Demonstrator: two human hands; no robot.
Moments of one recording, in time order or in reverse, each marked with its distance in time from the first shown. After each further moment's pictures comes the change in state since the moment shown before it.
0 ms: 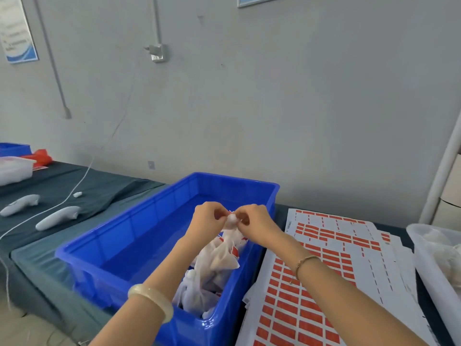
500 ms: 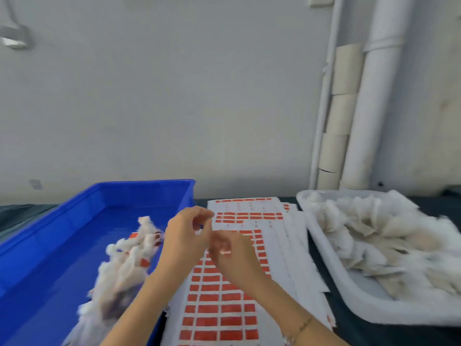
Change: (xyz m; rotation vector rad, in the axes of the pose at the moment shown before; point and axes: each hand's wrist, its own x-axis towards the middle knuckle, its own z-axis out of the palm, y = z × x) left_hand -0.054 0.111 0.077 -0.220 0.001 0.253; right_hand -0.135 0.040 -0.044 0.174 0.333 0.208
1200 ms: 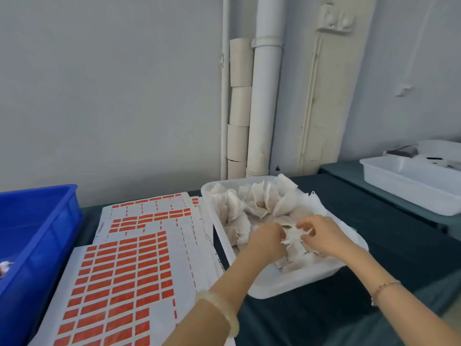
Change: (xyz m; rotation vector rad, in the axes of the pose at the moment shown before) left_hand -0.048 0.175 0.283 0.052 -0.932 0.314; right_hand -0.113 0.160 -0.325 -0.680 0.151 0.662
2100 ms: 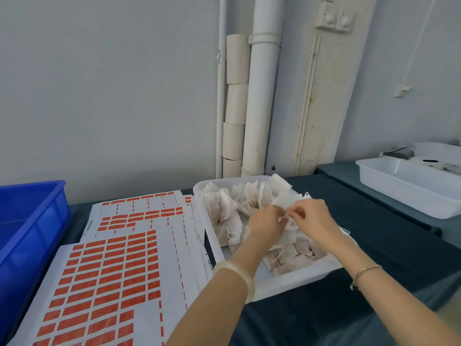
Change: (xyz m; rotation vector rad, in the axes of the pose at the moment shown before) left_hand 0.058 0.009 0.013 -0.044 0.284 0.036; right_hand 0.021 -0.016 -0.017 0.037 0.270 -0.191
